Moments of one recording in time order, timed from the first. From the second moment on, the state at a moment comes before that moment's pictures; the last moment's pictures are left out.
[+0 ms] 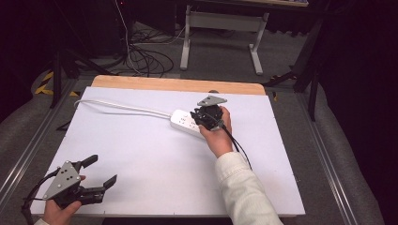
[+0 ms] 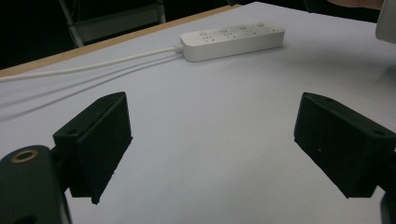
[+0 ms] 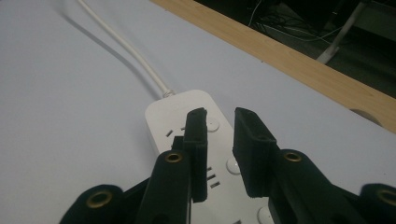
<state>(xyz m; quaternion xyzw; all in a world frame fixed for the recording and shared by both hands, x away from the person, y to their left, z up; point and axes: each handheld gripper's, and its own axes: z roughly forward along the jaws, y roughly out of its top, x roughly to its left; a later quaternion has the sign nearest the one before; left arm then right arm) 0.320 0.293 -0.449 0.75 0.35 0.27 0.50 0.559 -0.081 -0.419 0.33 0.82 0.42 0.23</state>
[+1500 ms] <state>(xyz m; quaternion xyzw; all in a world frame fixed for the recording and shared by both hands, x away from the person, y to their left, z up) 0.321 0.292 -0.449 0.75 0.35 0.27 0.50 0.465 -0.166 -0.376 0.29 0.79 0.51 0.17</state>
